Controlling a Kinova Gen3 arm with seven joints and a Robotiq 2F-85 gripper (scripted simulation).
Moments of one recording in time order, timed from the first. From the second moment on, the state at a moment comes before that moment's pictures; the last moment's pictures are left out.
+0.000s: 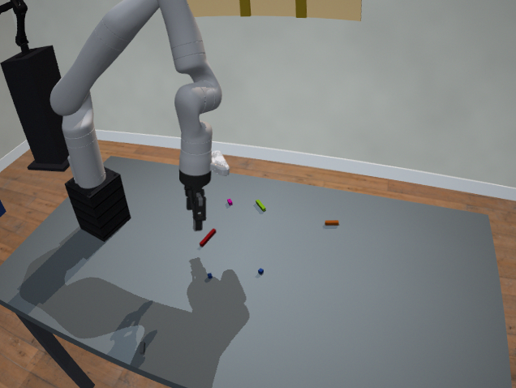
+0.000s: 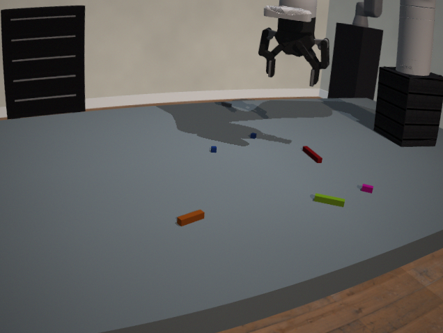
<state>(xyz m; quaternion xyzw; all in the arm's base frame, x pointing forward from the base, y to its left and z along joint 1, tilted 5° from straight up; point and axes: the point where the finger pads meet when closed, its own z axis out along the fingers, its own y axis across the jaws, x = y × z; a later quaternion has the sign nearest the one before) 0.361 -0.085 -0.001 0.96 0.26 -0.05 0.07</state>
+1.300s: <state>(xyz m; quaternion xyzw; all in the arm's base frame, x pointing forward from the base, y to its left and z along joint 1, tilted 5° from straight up) 0.393 -0.058 -0.061 0.54 0.84 -0.02 0.04</state>
